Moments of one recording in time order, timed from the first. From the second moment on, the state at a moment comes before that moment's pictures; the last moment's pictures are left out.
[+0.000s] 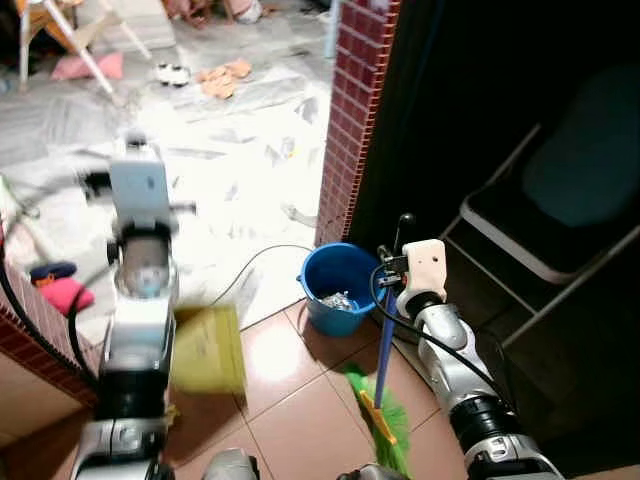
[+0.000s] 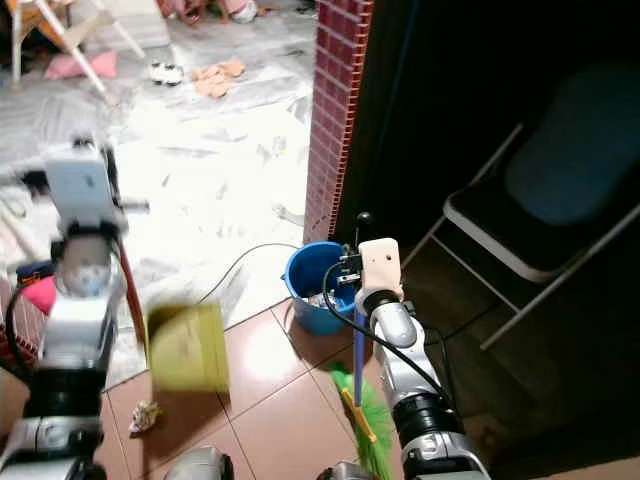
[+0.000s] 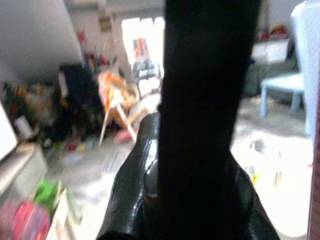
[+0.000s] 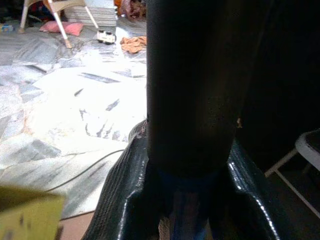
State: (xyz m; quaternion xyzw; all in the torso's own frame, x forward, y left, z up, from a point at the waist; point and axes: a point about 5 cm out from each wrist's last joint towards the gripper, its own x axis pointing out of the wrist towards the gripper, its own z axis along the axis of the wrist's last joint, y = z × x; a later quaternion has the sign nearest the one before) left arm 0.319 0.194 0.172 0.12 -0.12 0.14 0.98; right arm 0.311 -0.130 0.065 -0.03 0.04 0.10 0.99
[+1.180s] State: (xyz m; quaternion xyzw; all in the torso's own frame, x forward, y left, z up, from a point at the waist) left arm 0.289 0.140 0.116 0.09 -0.04 0.08 0.99; right arm 0.313 -0.100 0.073 -0.04 0.01 0.19 0.98
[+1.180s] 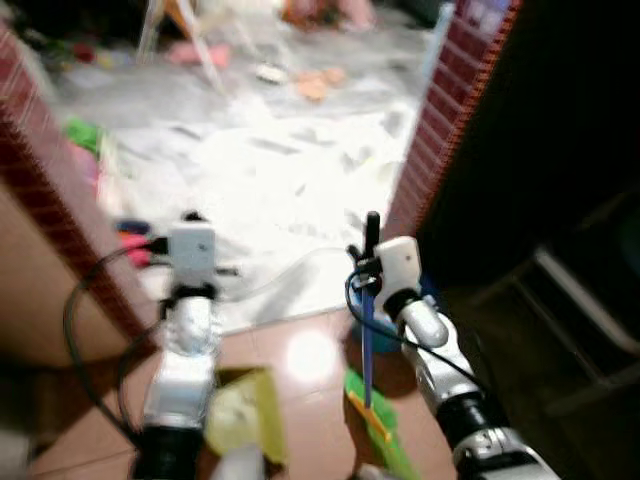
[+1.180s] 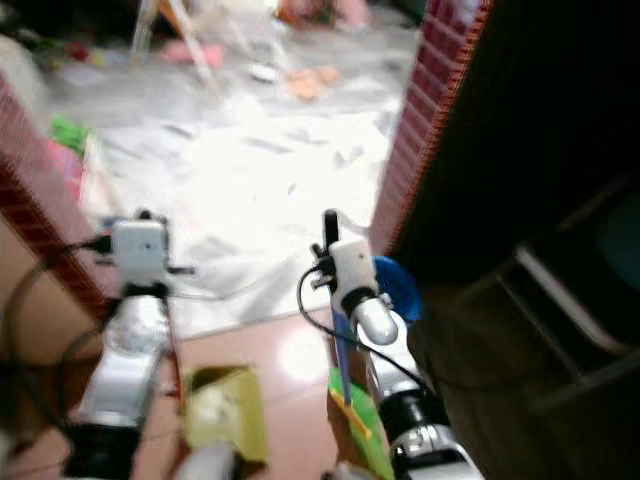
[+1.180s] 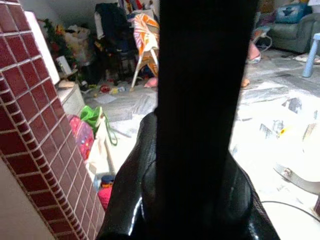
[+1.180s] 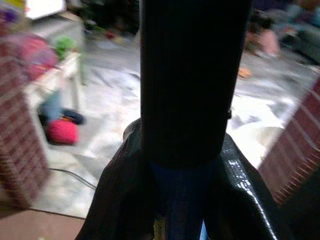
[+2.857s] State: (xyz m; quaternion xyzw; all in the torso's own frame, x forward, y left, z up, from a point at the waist) left arm 0.276 0.196 0.135 0.11 -0.06 0.24 0.96; right arm 0.308 -0.114 0.085 0.01 -0.03 0.14 0.99
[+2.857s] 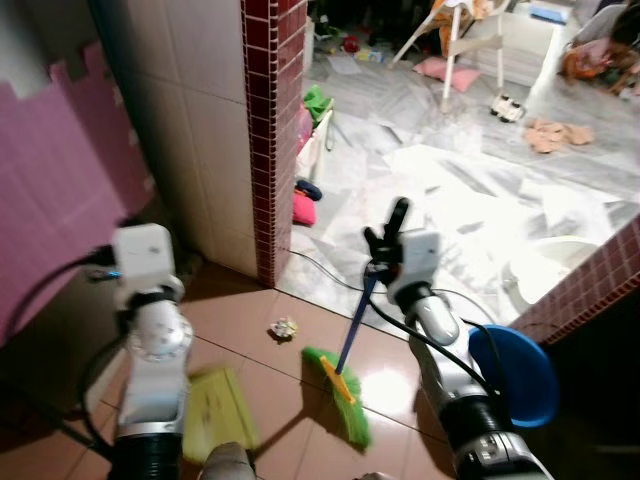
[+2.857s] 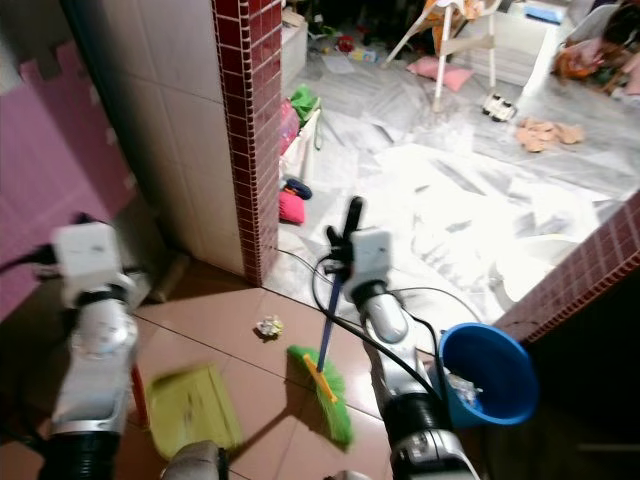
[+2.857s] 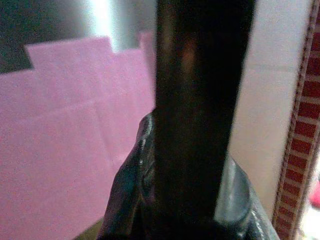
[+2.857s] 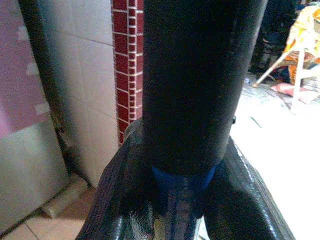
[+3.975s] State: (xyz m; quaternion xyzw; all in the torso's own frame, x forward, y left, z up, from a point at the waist) left arm 0.304 0.189 0.164 0.11 -0.12 0.23 0.96; right arm 0.317 -0.106 0.121 0.00 -0.08 0.16 0.98
